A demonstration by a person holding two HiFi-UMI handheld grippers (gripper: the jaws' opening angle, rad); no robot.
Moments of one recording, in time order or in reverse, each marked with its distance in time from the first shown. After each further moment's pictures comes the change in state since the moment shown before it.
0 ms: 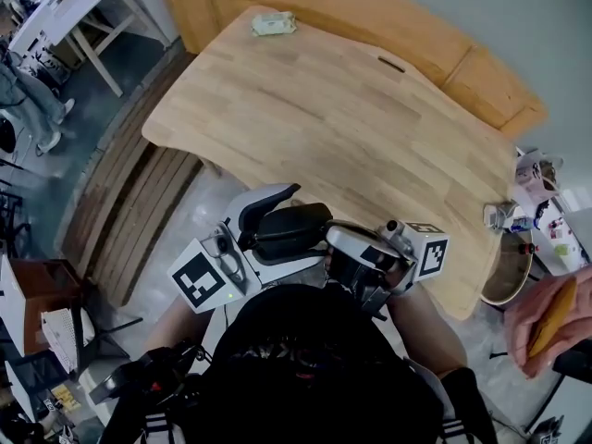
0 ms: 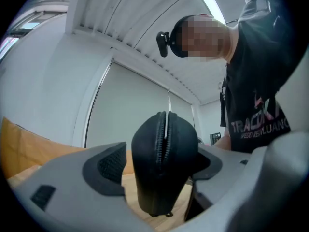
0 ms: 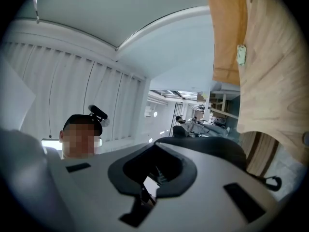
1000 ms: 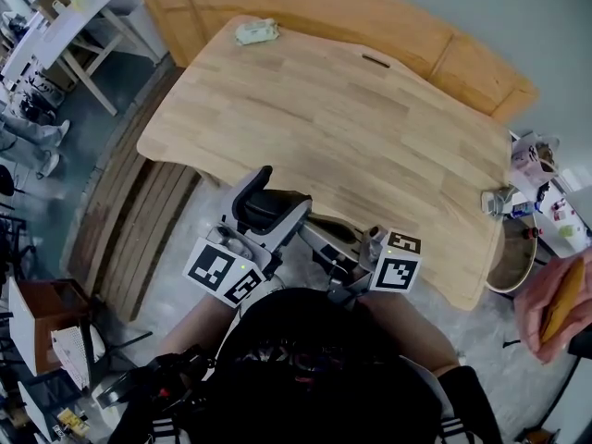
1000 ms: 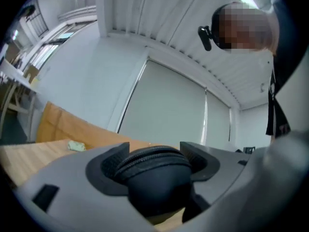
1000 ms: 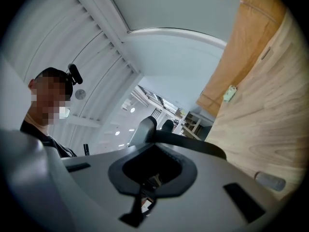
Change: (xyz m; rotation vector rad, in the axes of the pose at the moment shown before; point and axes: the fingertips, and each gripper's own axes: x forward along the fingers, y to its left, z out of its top) left arm -0.002 0.057 -0.038 -0.158 0.053 0.402; right arm -0.015 -0.056 -0.018 -0.342 -0.015 -0.380
